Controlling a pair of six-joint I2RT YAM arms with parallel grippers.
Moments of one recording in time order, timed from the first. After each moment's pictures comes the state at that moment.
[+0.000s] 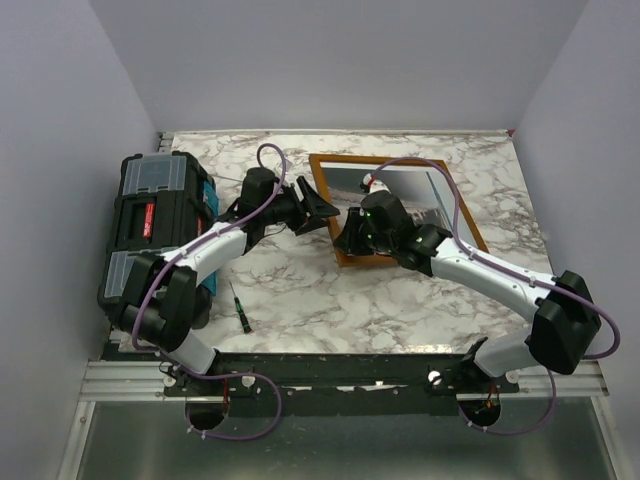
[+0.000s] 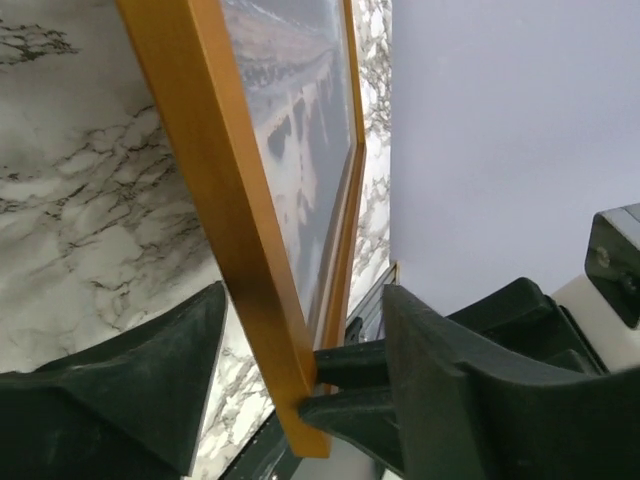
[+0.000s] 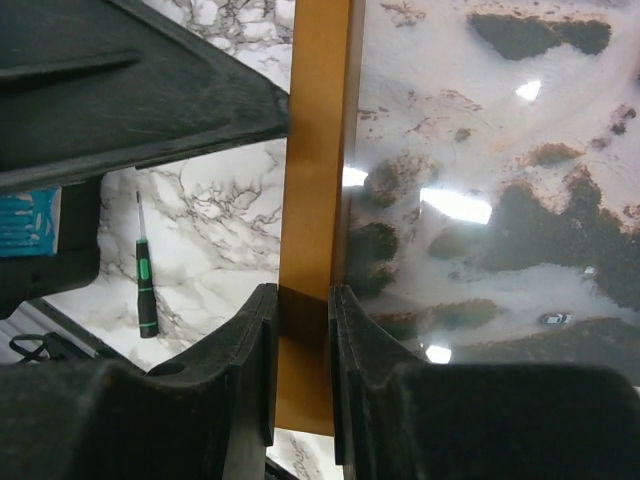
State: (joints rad) left arm -0.40 1.56 0.95 0.18 0.61 -1.03; right arm 0.80 1.42 1.05 -0.27 0.06 0.65
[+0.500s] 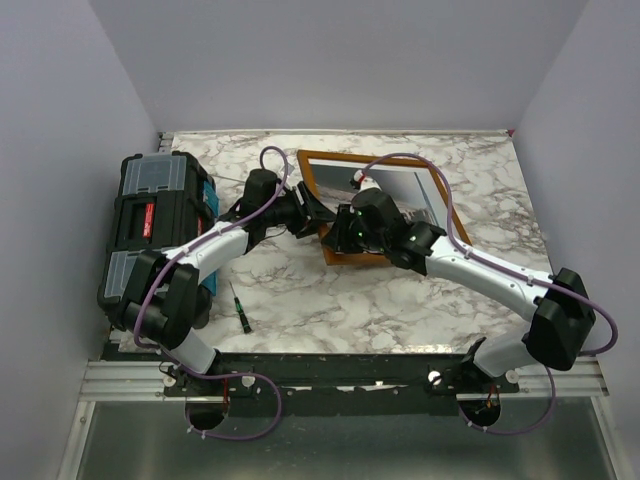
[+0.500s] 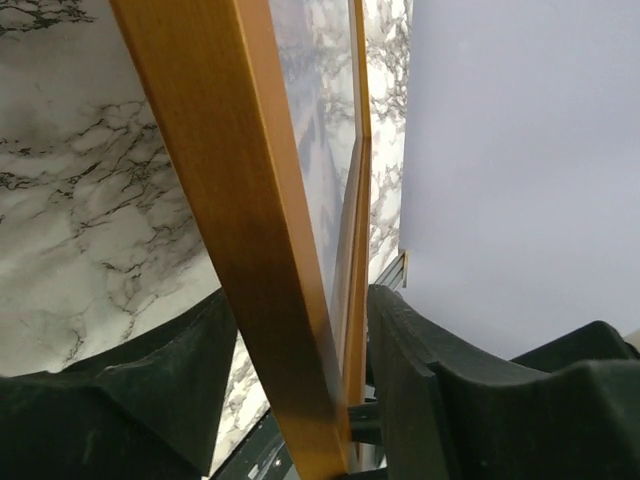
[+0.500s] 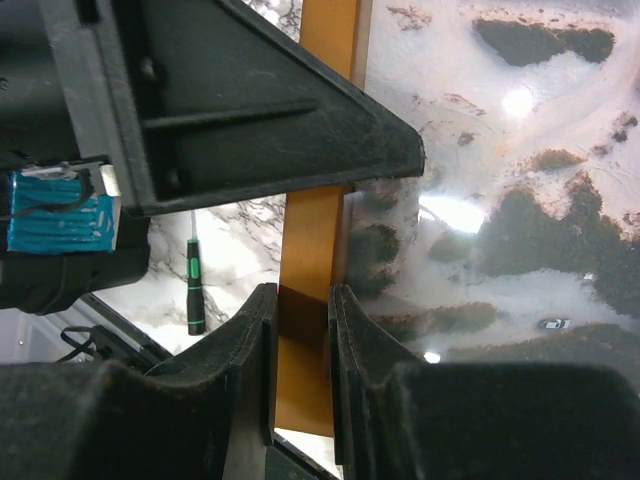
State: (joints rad) left arm -0.41 1.57 0.95 0.13 0.62 -1.02; right arm 0.86 1.45 1.12 -0.28 0.07 0.68
